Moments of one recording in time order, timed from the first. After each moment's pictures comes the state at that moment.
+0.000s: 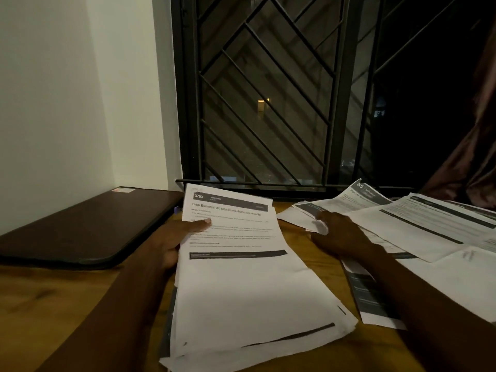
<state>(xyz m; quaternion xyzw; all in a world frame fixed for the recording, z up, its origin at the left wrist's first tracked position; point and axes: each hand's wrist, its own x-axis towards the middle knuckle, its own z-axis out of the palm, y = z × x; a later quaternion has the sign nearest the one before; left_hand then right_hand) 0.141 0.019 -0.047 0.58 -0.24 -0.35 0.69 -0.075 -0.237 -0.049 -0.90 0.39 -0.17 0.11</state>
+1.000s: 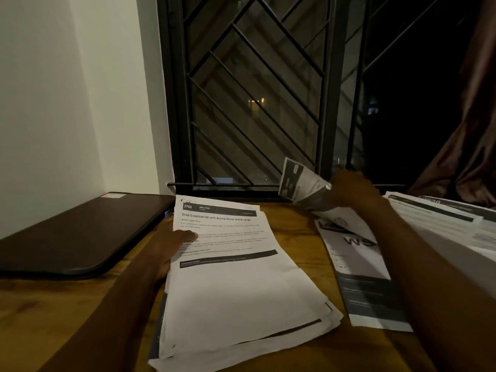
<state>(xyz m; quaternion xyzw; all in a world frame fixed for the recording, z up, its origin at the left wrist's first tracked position) 0.139 0.008 -0.053 0.67 -0.27 -0.23 0.65 -0.082 -0.252 0.041 -0.87 0.45 -0.20 0.06</state>
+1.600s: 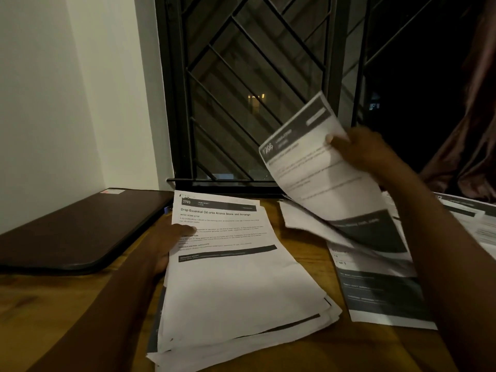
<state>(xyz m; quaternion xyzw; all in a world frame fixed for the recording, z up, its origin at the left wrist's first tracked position) 0.144 0.009 -0.053 0.64 -0.24 -0.27 0.67 -0.108 -0.212 0.091 -0.84 0.34 -0.38 0.20</state>
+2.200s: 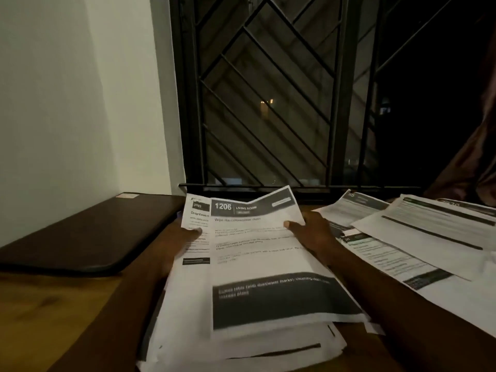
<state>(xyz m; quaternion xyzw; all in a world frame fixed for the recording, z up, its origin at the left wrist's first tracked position) 0.142 0.017 -0.045 0.63 -0.23 -0.28 0.69 -0.035 -0.192 -0.042 -0.81 0.31 -0.32 0.38</state>
